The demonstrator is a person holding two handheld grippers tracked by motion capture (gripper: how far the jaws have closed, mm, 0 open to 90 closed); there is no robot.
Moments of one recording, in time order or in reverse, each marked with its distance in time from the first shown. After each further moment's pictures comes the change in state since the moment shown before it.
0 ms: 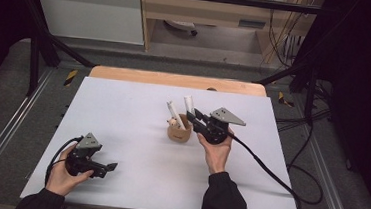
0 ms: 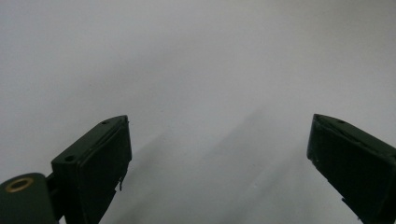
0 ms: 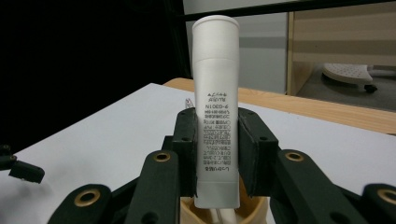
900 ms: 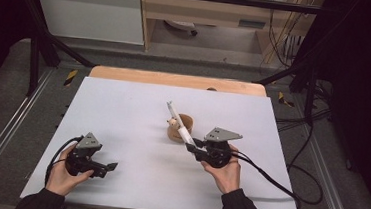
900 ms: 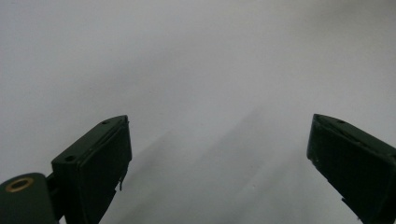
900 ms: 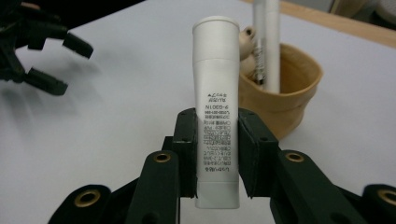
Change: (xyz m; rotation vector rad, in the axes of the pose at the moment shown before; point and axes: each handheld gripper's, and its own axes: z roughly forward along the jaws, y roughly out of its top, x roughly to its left) left arm -0.001 0.002 -0.001 -0.005 0.000 0.000; right arm 0.028 -0.016 -0.049 0.332 0.094 -0.138
